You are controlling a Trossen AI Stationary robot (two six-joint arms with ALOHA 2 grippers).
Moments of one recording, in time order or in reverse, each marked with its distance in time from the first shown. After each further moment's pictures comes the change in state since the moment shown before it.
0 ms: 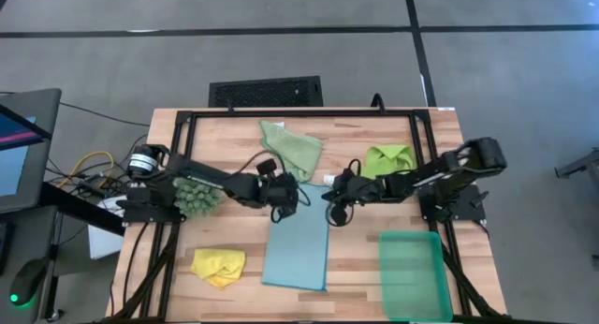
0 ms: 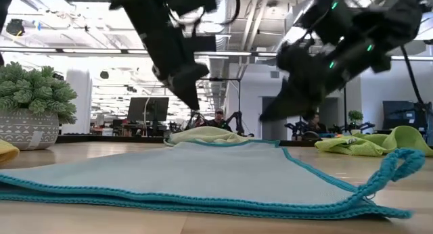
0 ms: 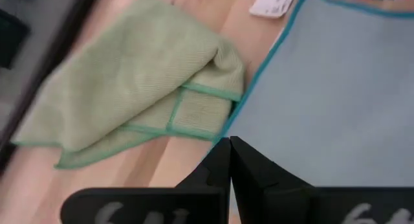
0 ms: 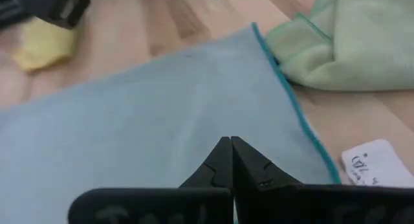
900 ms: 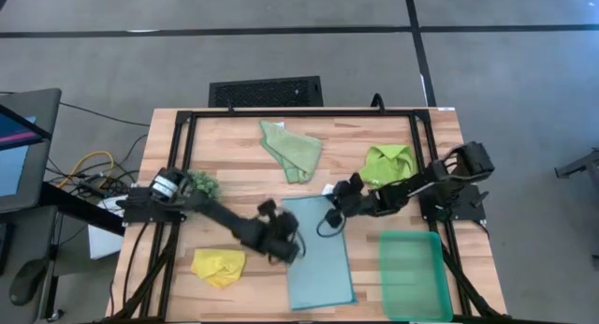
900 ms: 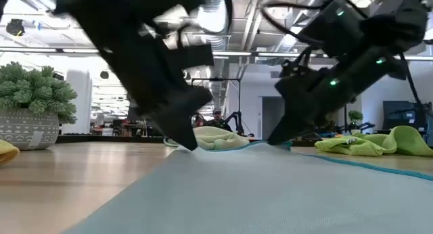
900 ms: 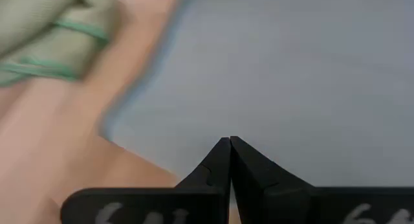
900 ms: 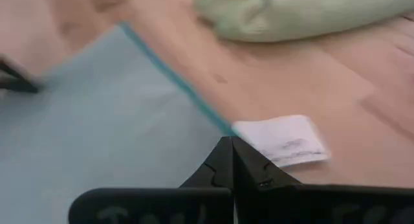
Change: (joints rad) left arm -0.301 0.247 0.063 0.042 -0.116 -0.429; right arm 0.126 0.126 0.054 -0.113 0.345 0.222
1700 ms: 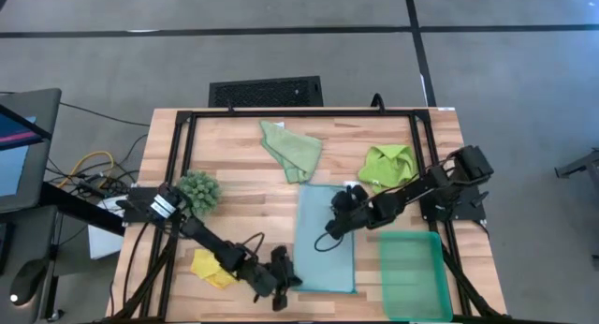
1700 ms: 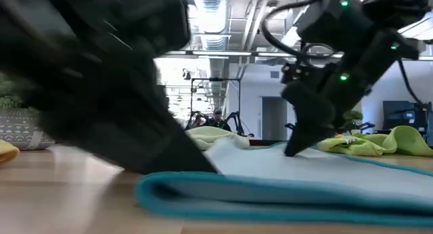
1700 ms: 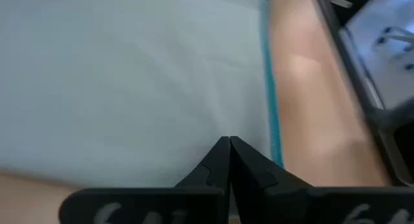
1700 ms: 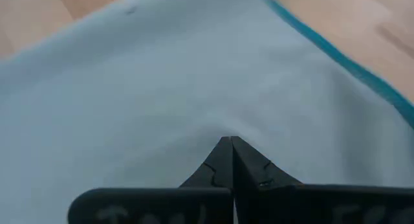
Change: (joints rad) left arm -0.241 0.090 -0.179 0.888 0.352 0.093; right arm 0.111 0.032 0.153 -0.410 -0.018 0.204
